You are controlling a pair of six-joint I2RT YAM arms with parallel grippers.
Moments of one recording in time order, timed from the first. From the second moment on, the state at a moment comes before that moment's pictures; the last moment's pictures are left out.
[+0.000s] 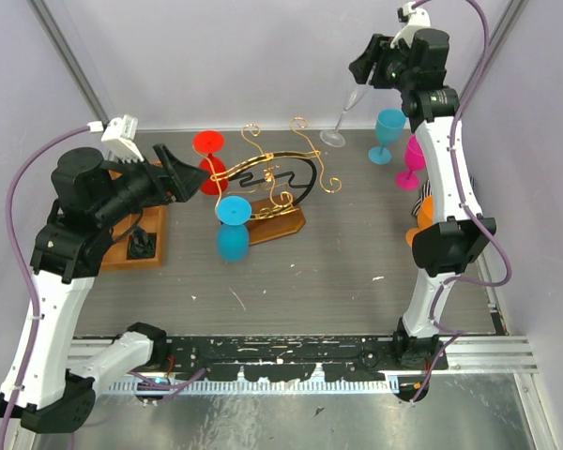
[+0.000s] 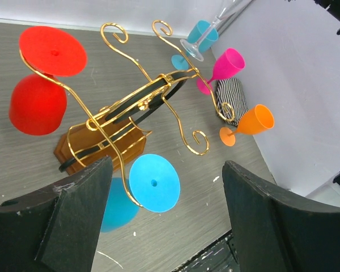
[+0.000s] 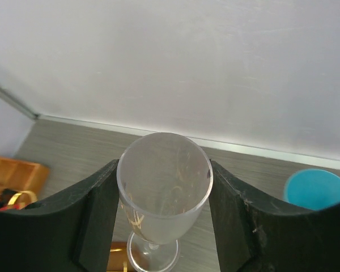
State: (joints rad) left arm -0.32 0.97 1.45 -0.68 0.27 -0.48; right arm 0.09 1.93 2.29 -0.48 -0.30 0.25
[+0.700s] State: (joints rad) left arm -0.31 0.95 1.39 -0.68 0.22 -0.49; right arm 0.09 1.81 1.46 0.05 0.07 0.03
